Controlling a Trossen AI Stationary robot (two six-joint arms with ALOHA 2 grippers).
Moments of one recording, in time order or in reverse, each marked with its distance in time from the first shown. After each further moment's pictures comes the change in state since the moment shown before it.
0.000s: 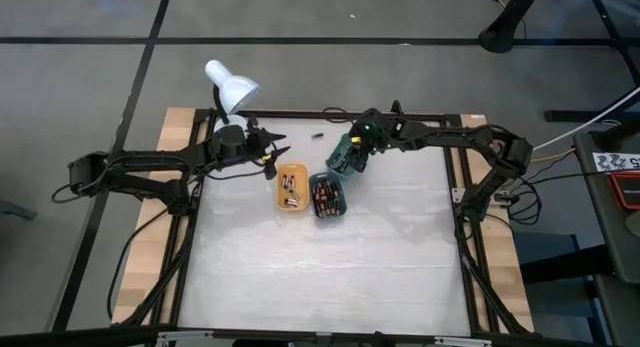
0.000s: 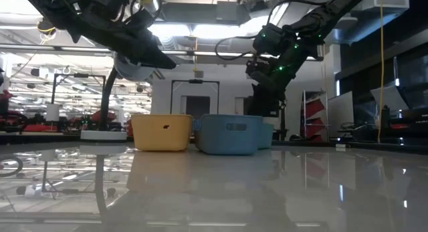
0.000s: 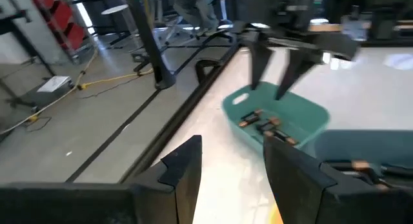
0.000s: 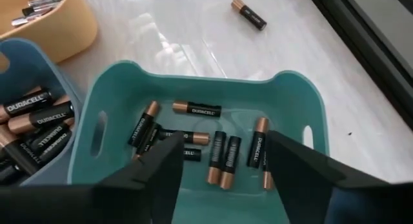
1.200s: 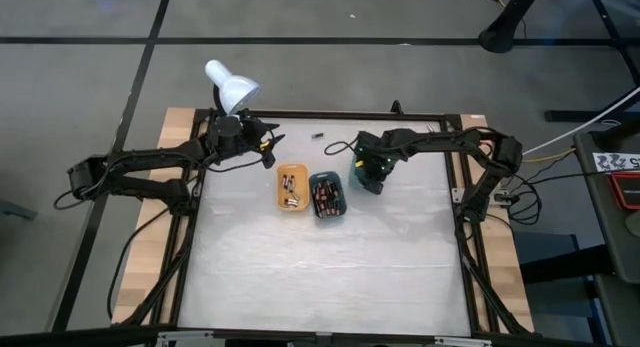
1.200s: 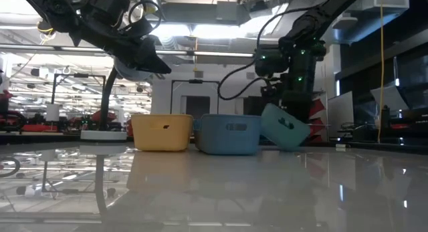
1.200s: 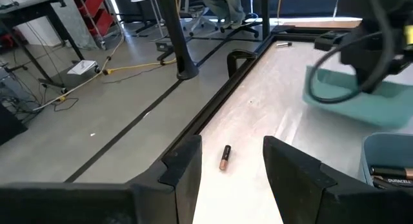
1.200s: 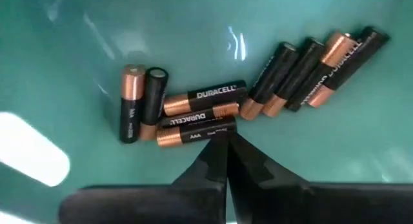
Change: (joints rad) left arm 0.117 0.000 0.000 -0.006 0.000 -0.015; right arm 0.096 0.071 0.019 -0.468 0.008 0.013
